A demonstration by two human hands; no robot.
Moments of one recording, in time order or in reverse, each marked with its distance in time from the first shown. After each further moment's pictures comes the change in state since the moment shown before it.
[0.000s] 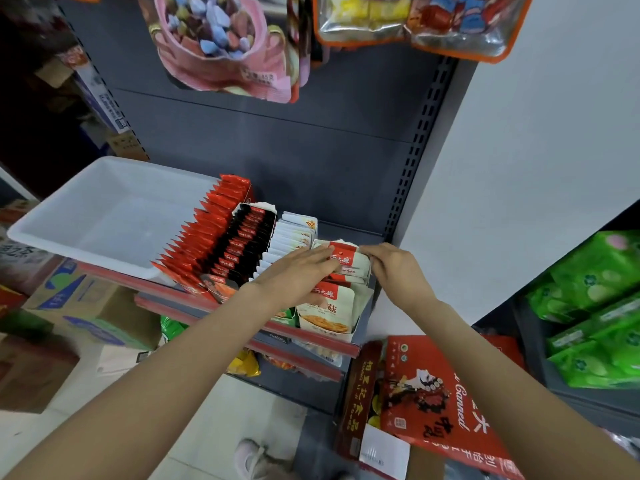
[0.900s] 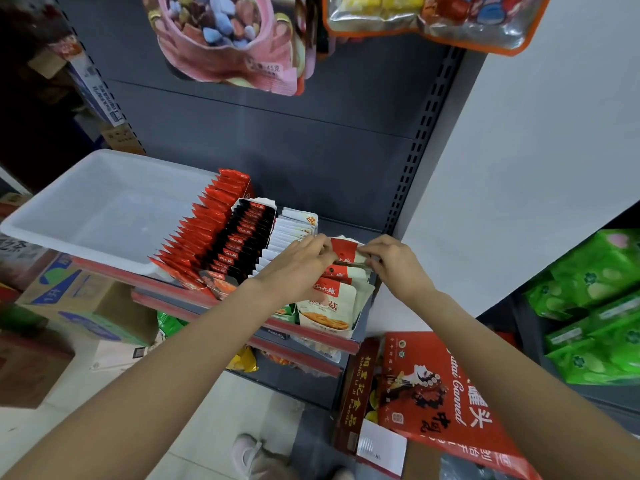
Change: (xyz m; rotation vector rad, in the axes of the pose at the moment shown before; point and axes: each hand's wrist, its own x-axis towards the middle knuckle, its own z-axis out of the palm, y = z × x) left_hand 0.000 0.004 -0.007 0.015 0.092 -0.045; right_hand 0.012 0.005 0.000 -0.056 -0.076 0.001
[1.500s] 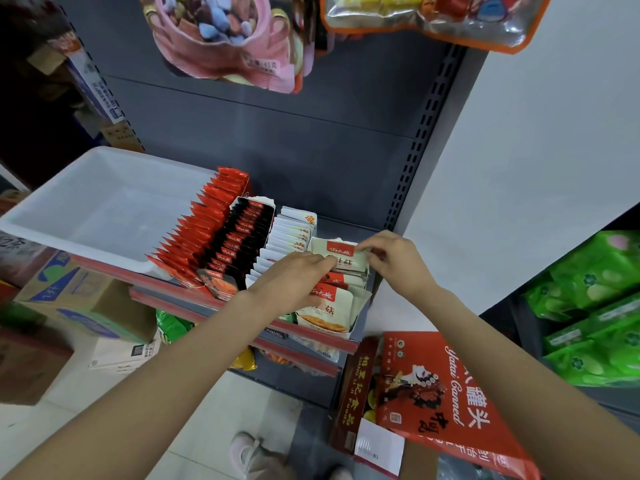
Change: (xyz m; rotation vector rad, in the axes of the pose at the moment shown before) left_hand -0.013 0.010 -0.001 -0.051 -0.023 -0.020; right_hand 0.000 0.002 -0.006 0.140 0.070 -0.059
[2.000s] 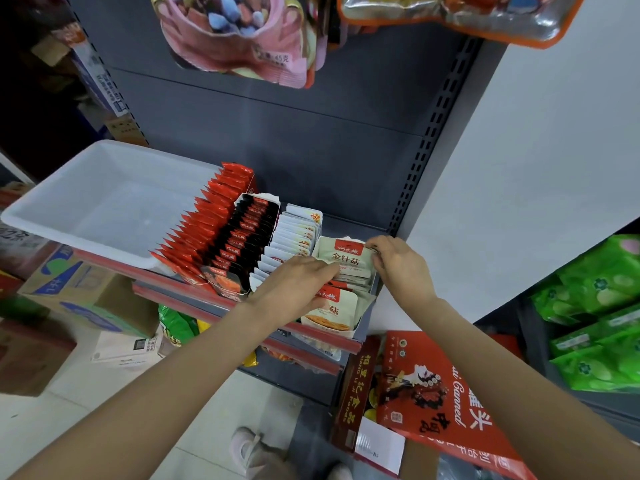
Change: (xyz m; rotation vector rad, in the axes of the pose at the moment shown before) left_hand -0.010 -0.002 0.012 0.016 0.097 0.037; right_hand -0.005 0.005 0.020 -0.311 0.075 0.009
